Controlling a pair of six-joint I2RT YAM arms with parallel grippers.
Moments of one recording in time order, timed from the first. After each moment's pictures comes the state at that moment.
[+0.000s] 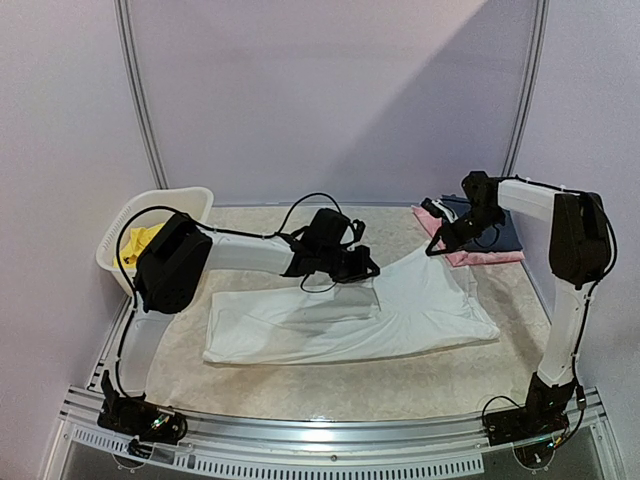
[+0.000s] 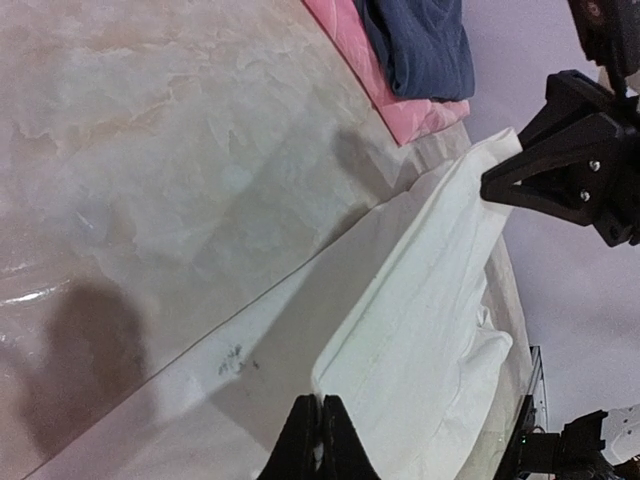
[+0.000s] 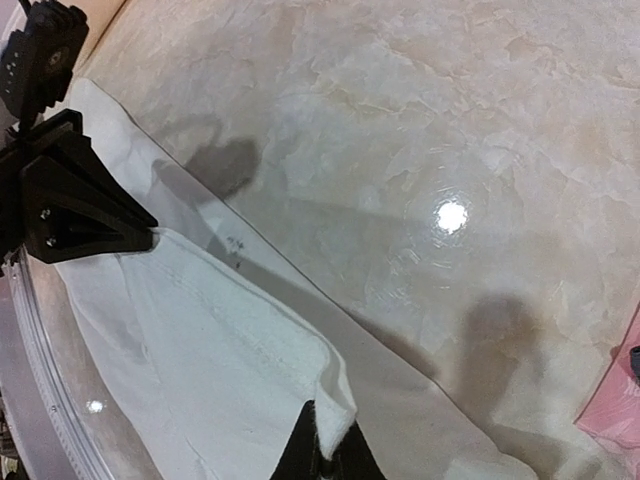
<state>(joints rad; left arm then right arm) -0.84 2.33 1.69 0.04 0.28 -0.75 0.15 2.03 1.61 -0.89 -0.65 -0.40</state>
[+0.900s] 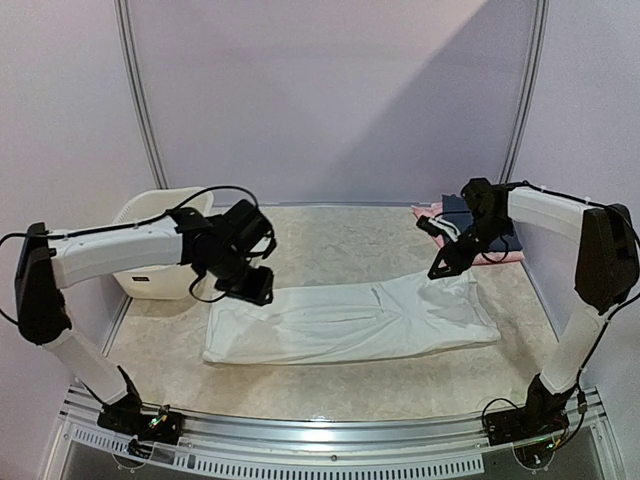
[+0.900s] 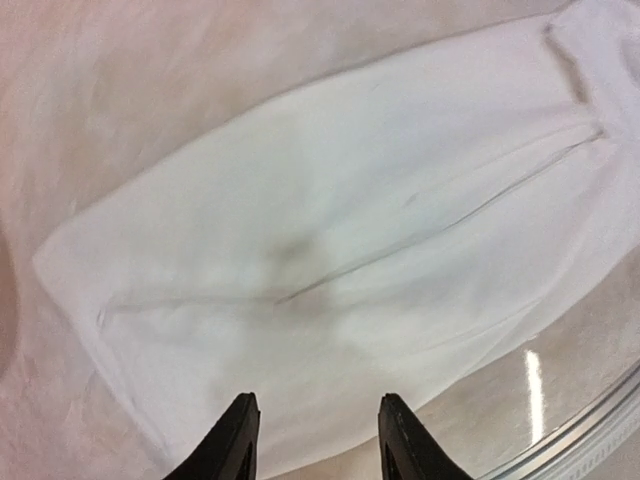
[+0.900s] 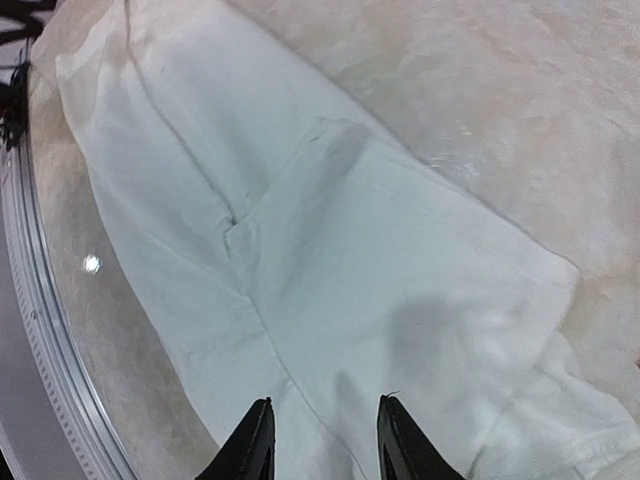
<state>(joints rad) -0.80 1.61 1.27 -0.79 -0.06 -0.44 0.24 1.77 1.38 -0.95 -0.56 -0.56</state>
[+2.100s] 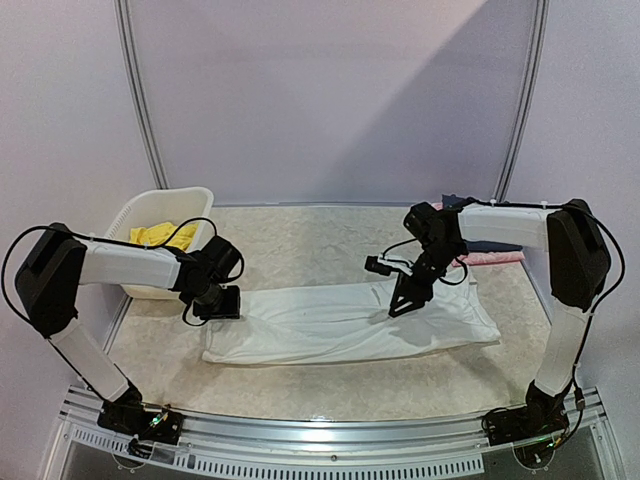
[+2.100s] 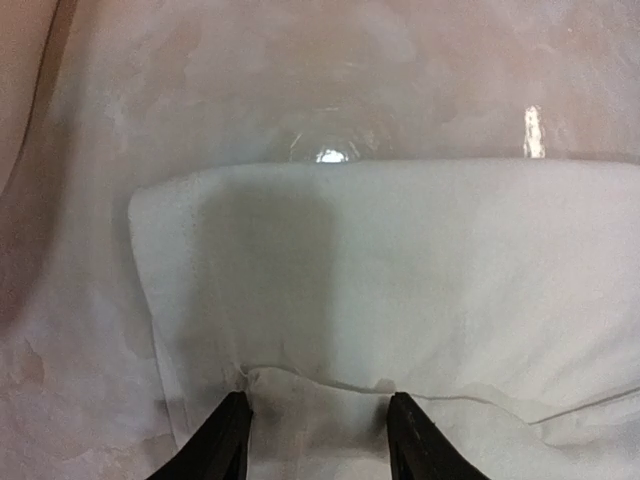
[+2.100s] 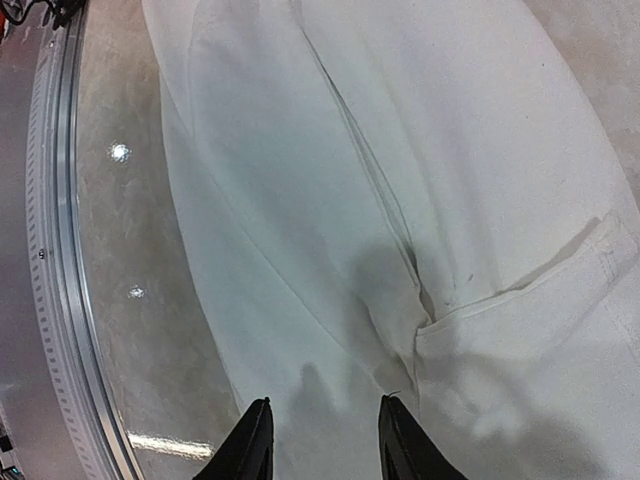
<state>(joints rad) -0.57 1.62 0.85 -0.45 -0.19 -0.63 0.56 1.90 1.38 -0.93 -0.56 -0.63</state>
